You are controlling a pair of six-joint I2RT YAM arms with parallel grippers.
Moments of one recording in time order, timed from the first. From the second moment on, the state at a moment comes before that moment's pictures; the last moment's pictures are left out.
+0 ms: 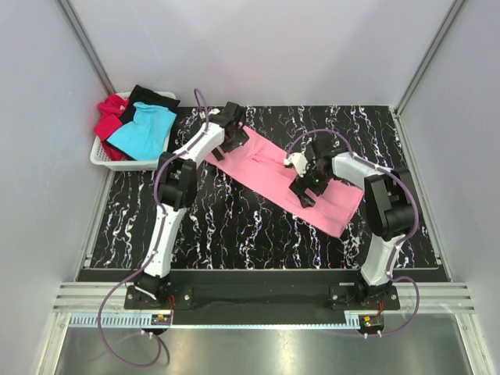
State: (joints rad) left arm -0.39 2.46 2.16 -0.84 -0.28 -1.03; right arm 0.27 1.89 1.24 -0.62 -0.31 -0.71
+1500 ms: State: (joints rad) left arm -0.43 2.67 2.43 -0.47 0.16 -0.70; right arm 0.67 1.85 1.18 -0.61 -0.30 0.49
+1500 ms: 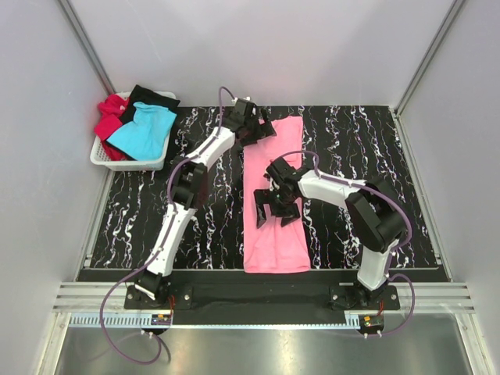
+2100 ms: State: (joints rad) left arm -0.35 2.13 2.14 -0.44 0.26 -0.56; right arm 0.67 1.53 1.61 -0.70 0.05 0.36
